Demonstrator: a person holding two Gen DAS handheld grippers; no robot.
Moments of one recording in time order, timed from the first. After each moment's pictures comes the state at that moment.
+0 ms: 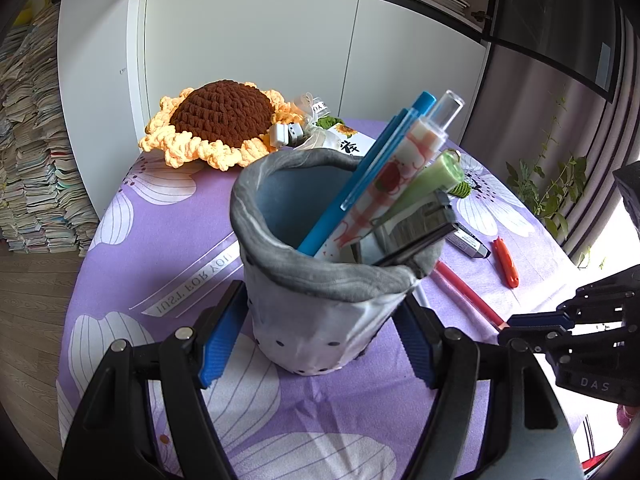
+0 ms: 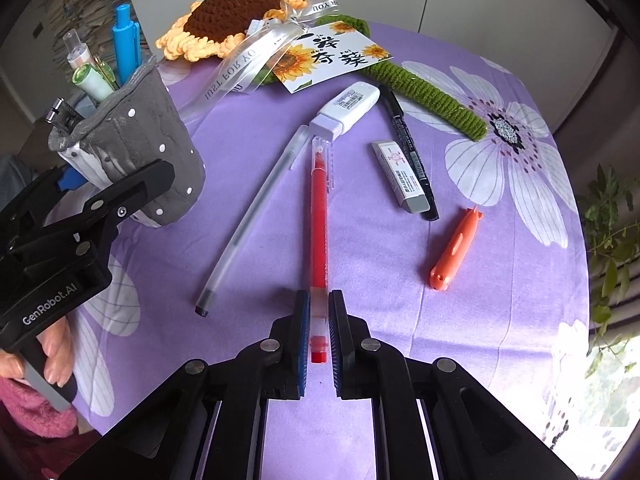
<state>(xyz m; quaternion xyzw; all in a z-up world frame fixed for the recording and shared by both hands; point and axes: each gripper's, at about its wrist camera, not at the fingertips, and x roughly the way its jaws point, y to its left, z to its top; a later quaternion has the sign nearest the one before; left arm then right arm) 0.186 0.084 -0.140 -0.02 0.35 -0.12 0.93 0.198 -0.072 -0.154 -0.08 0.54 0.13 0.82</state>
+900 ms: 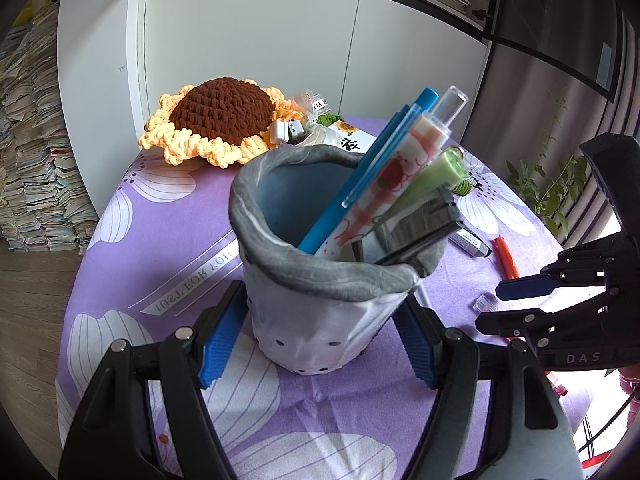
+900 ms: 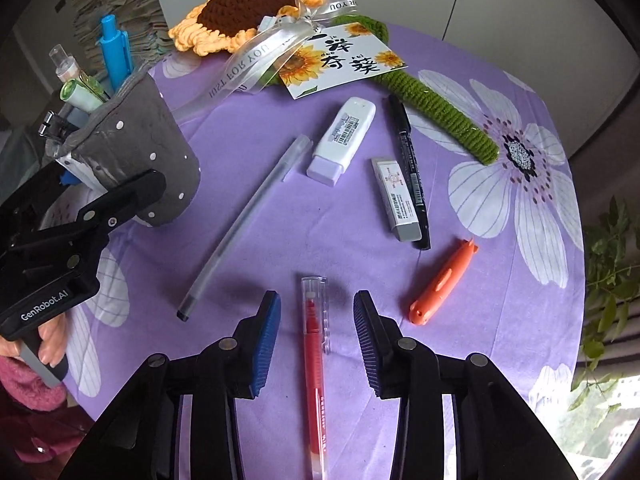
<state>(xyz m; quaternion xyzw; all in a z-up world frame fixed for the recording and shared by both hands) 0.188 0.084 -0.143 -0.02 0.35 -0.12 0.93 0.230 -0.074 -0.154 -0.12 0.55 0.17 0.81</state>
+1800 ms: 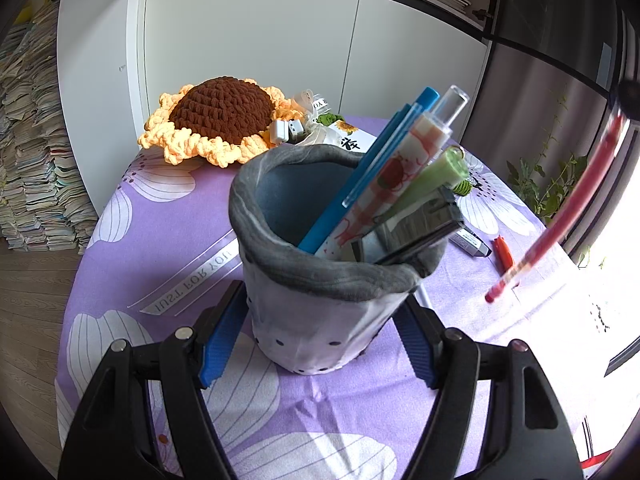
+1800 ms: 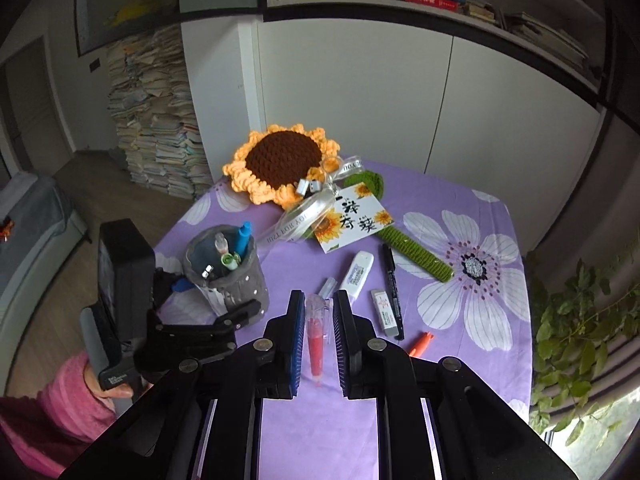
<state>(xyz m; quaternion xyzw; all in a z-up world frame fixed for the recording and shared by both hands) 0.189 0.084 -0.143 -0.02 0.35 -0.12 0.93 0.170 -0.065 -0.014 -0.08 0.37 0.20 0.91</state>
